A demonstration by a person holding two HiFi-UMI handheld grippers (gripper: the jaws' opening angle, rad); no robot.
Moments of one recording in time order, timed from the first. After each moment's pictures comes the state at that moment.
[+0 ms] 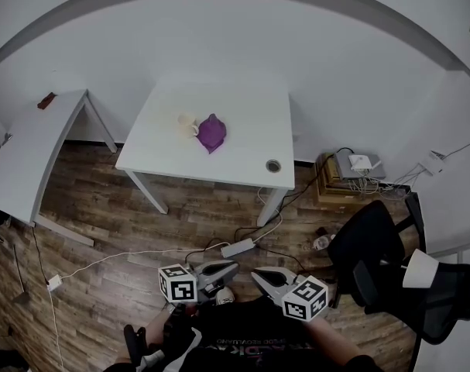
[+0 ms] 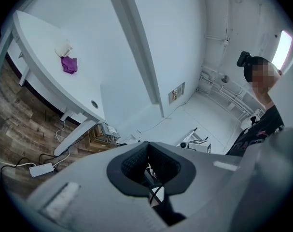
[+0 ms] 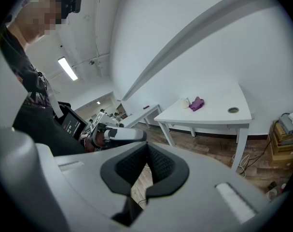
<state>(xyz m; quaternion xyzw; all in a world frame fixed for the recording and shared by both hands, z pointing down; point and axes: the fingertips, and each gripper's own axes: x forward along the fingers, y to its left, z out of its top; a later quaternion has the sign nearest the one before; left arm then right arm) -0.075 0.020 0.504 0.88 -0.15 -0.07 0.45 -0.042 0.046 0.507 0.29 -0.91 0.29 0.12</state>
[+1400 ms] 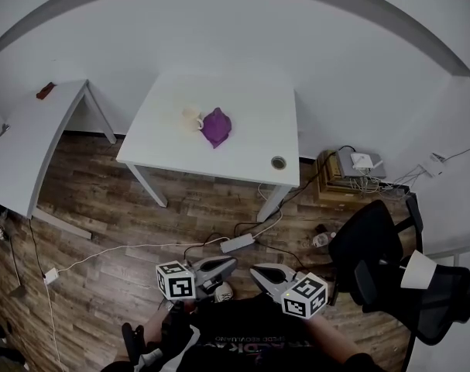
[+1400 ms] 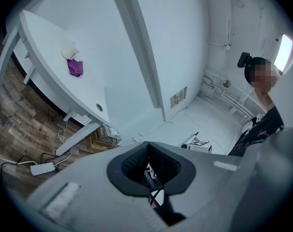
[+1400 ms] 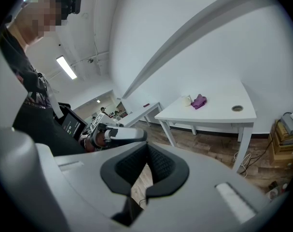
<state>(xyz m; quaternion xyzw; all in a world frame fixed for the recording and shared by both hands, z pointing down) -0.098 0.010 0.509 0.87 -0.16 -0.09 0.46 -0.062 0.039 0.509 0.28 -0.90 0.29 0.13</state>
